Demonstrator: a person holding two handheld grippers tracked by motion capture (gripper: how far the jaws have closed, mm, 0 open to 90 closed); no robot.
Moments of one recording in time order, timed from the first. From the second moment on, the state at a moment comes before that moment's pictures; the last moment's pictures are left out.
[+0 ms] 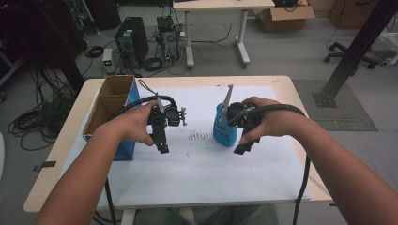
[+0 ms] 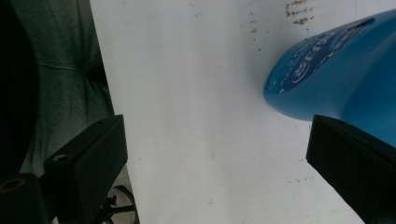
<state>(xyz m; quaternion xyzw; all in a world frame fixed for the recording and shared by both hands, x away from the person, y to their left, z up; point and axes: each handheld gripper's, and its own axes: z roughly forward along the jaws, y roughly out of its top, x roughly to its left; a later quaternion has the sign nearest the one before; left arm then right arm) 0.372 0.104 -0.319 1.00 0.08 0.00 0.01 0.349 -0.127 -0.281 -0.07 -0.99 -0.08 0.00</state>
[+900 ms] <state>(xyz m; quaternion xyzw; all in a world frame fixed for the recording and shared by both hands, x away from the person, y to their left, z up) 0.341 0.105 -0.308 1.00 0.06 0.01 0.00 0.349 -0.179 -0.321 -0.16 -0.98 -0.13 -0.02</state>
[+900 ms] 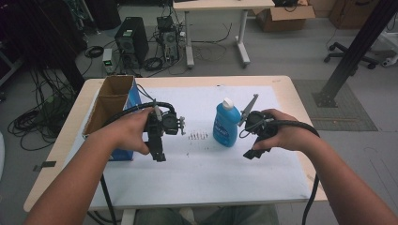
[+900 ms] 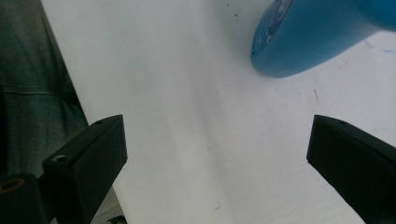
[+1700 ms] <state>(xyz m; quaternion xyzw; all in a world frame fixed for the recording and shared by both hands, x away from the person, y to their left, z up) 0.338 0.104 -0.309 1.00 0.06 0.01 0.00 0.370 -0.196 -0.354 -0.23 -0.95 -0.18 -0.02</state>
